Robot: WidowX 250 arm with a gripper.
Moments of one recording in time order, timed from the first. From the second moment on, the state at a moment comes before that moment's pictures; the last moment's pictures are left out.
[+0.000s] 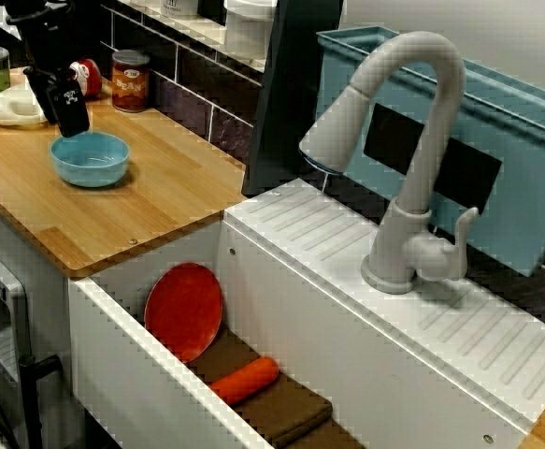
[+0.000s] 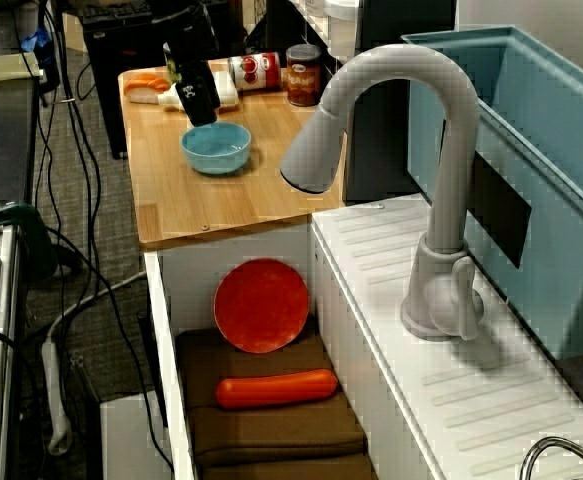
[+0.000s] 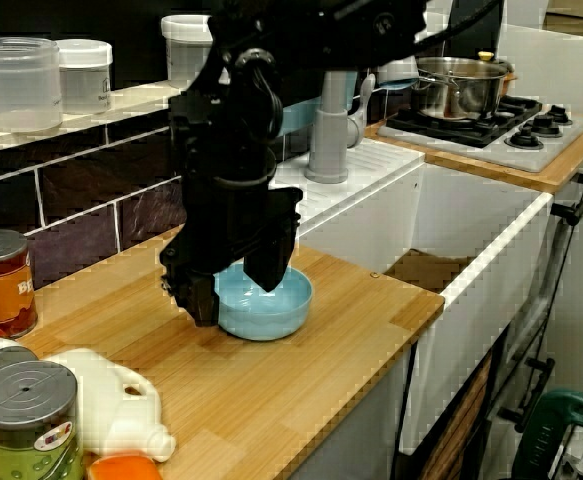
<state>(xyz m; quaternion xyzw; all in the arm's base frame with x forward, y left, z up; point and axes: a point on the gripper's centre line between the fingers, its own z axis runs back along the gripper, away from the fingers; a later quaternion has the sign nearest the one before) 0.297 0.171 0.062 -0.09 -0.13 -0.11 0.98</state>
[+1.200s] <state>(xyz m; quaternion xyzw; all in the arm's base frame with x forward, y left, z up) 0.302 0.170 0.036 -0.08 -0.14 -0.09 0.98</state>
